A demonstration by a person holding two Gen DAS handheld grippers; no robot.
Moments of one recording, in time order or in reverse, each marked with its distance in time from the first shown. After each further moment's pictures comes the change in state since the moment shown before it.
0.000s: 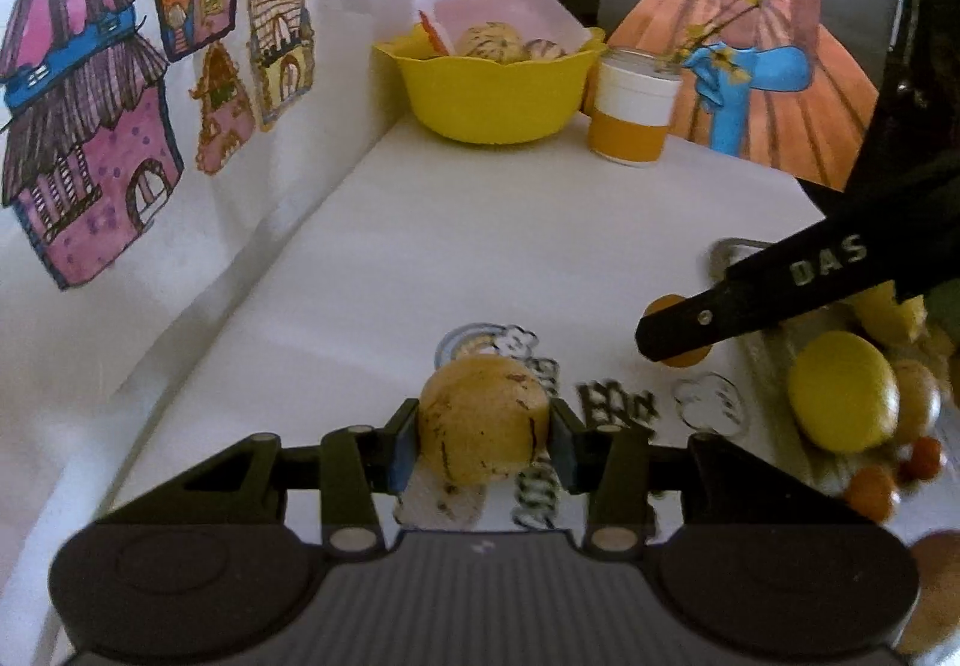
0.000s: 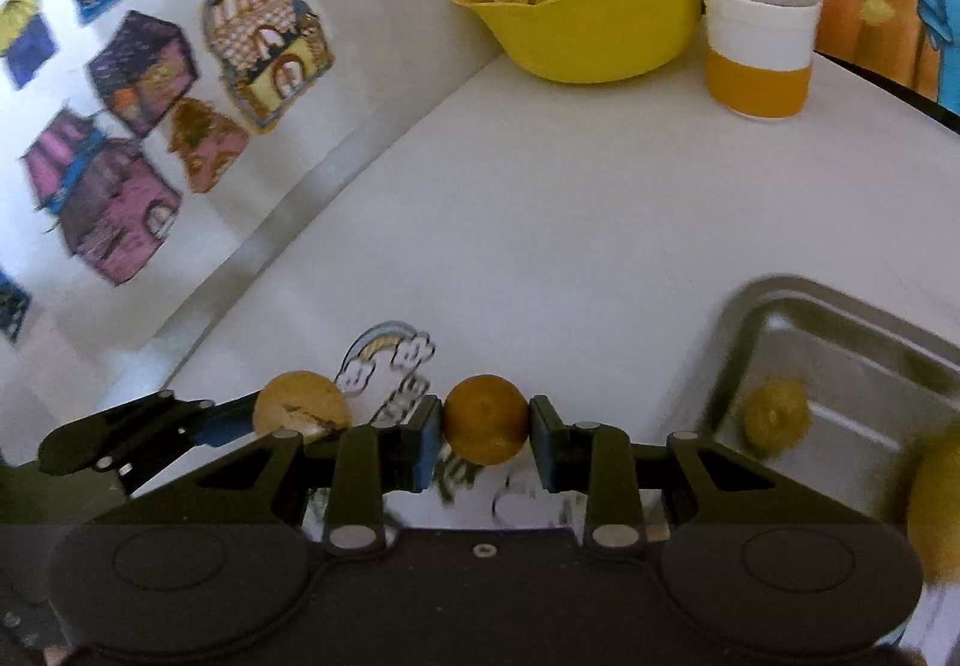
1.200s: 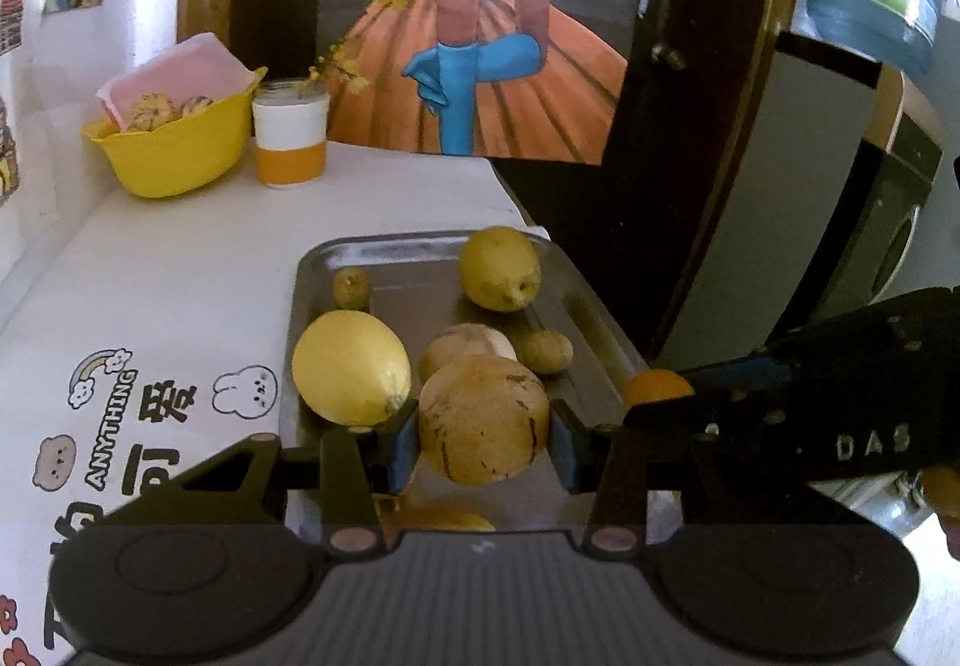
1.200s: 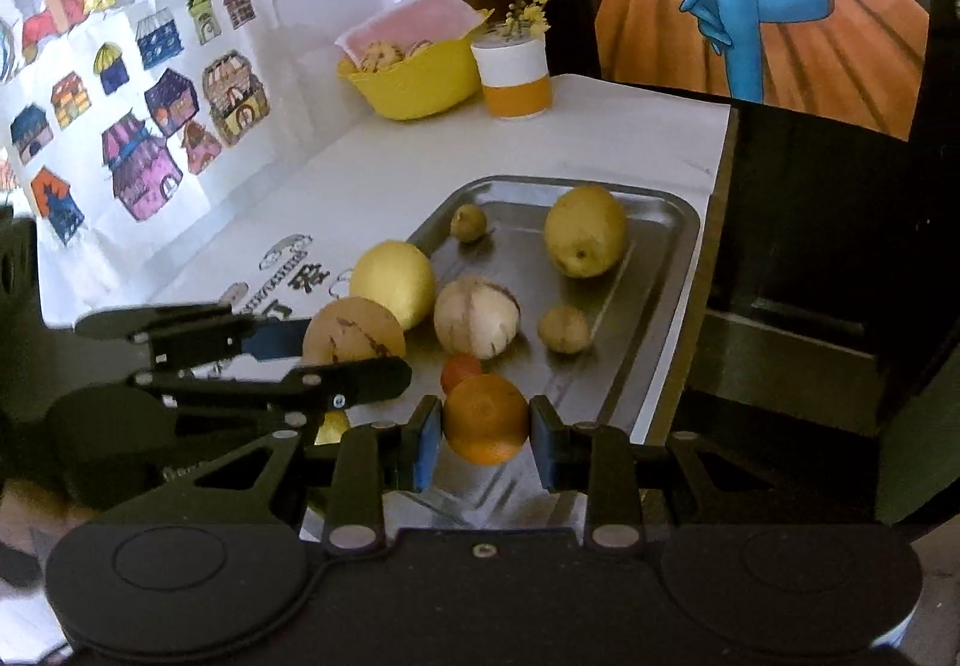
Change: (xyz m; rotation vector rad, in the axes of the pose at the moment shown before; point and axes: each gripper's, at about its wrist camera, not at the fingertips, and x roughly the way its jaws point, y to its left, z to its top) left arm -0.055 -0.166 -0.023 0.187 -0.035 -0.331; right arm -0.170 -0.079 -0.173 0.052 -0.199 -0.144
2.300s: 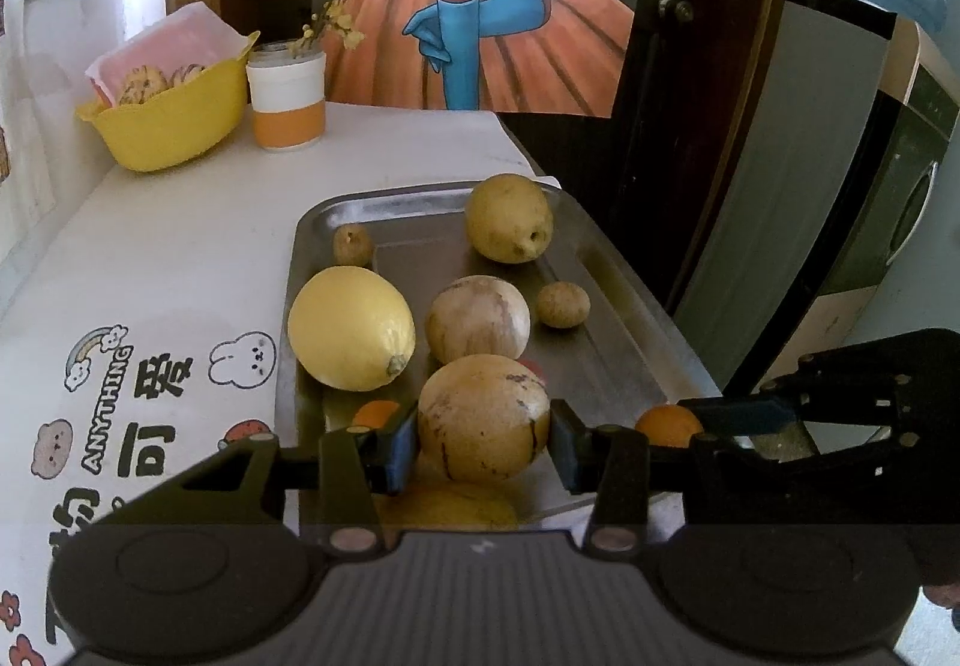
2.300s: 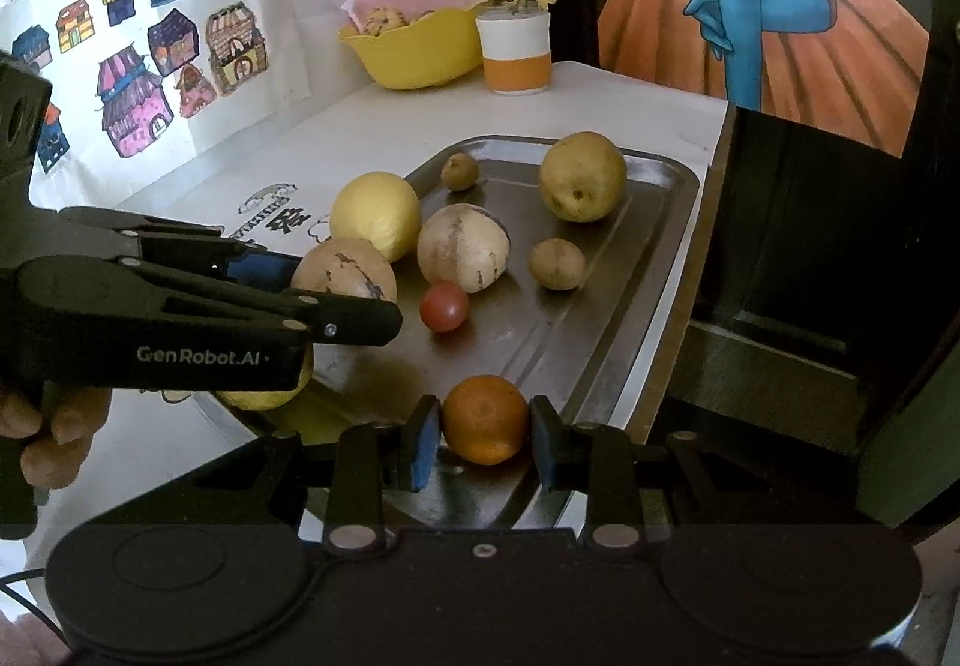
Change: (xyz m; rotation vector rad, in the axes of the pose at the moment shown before) left arm 0.015 -0.001 -0.003 0.027 0.086 0.028; right arm 0.019 0.006 -0.038 -0.070 -0.025 -0.053
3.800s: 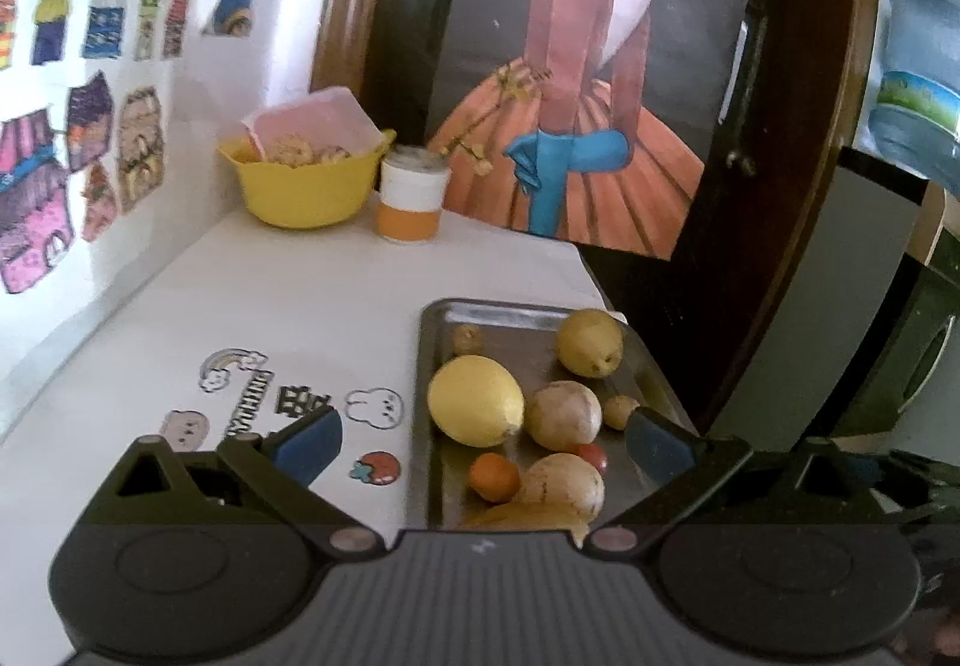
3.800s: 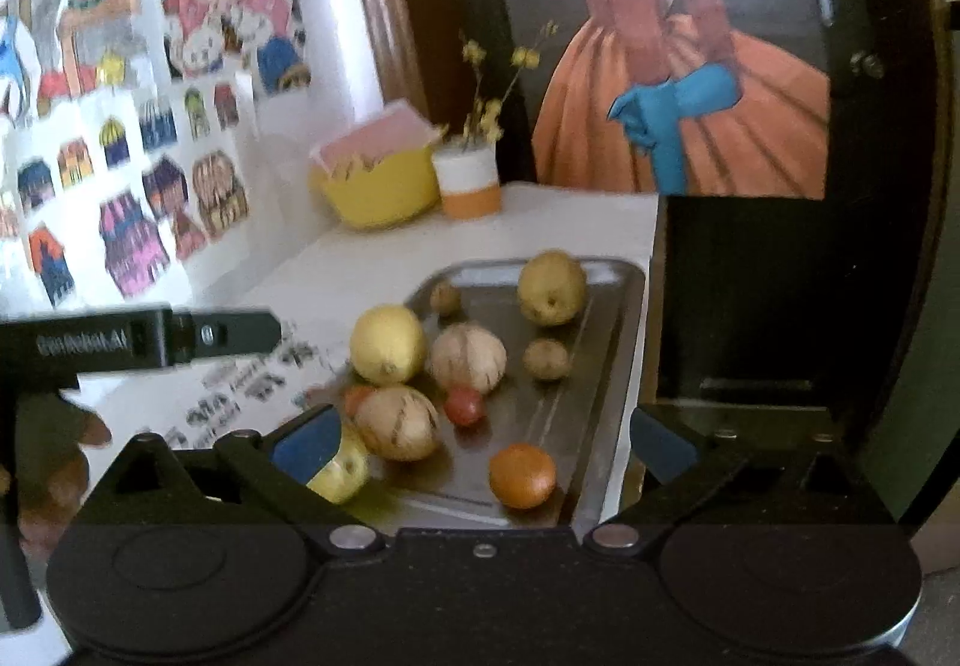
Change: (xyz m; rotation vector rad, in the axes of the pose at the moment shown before) left arm -0.086 0.039 -0.019 -0.189 -0.256 0.091; right arm -0.060 0.030 -0.017 0.166 -0.291 -0.088
